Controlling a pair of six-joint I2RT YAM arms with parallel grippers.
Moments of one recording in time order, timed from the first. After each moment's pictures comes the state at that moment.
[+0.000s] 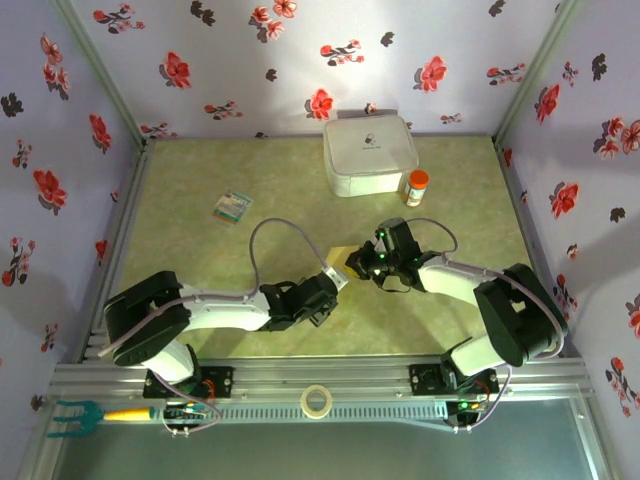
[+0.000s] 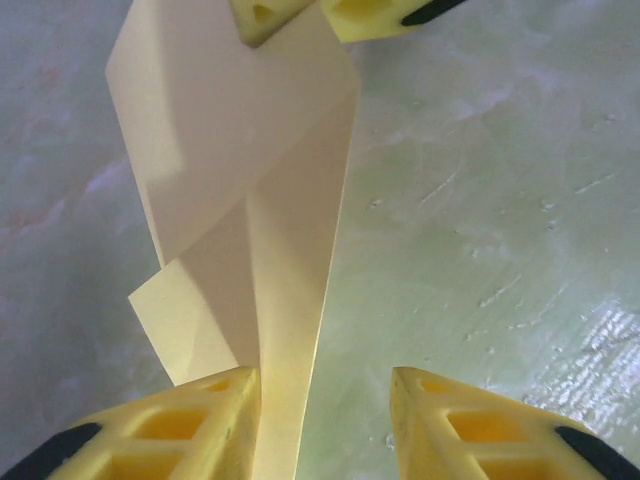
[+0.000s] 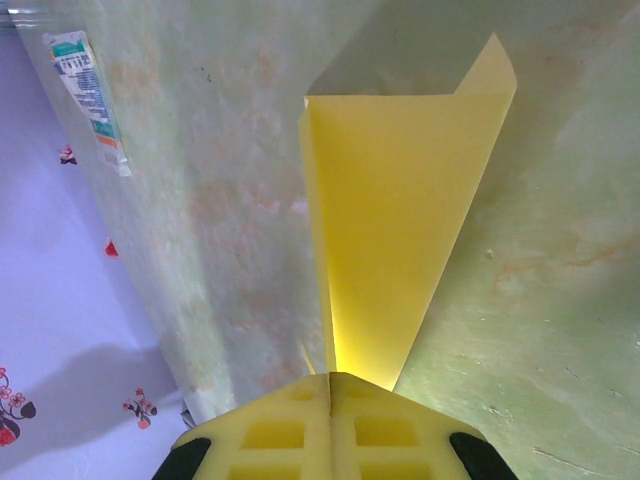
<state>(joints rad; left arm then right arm) -1.20 1.59 0.74 -0.07 -0.35 -0.20 0.53 1.47 0.61 0.05 -0.50 1.19</state>
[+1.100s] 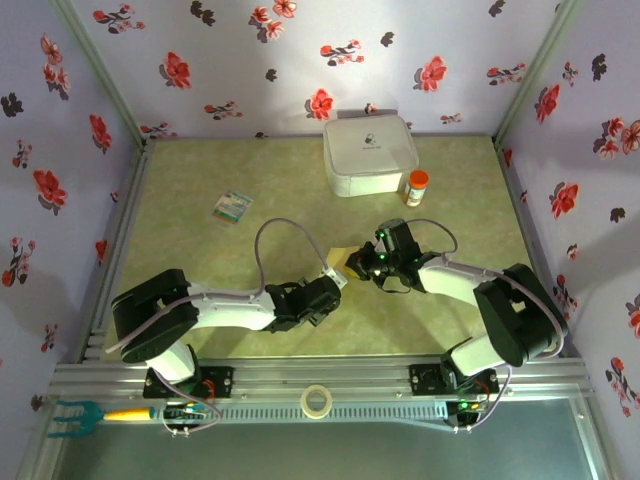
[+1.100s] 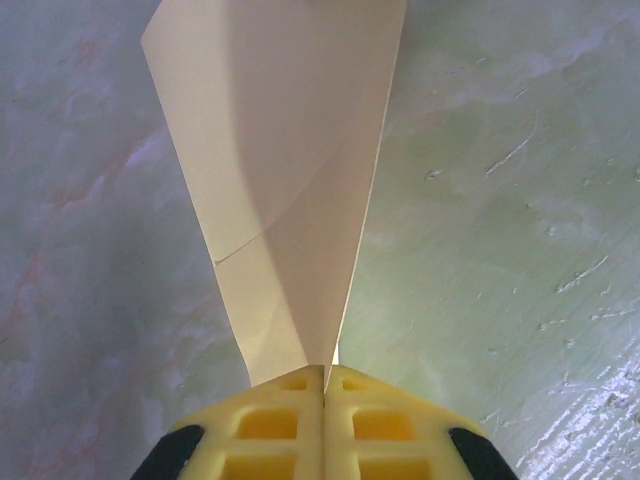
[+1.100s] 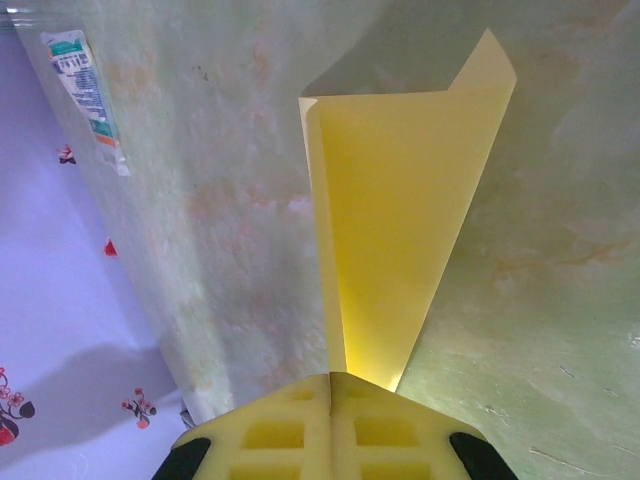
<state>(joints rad) -1.21 1.62 0.76 -0.12 -0.42 -0.20 0.53 1.47 0.60 0.06 -0.50 1.19</state>
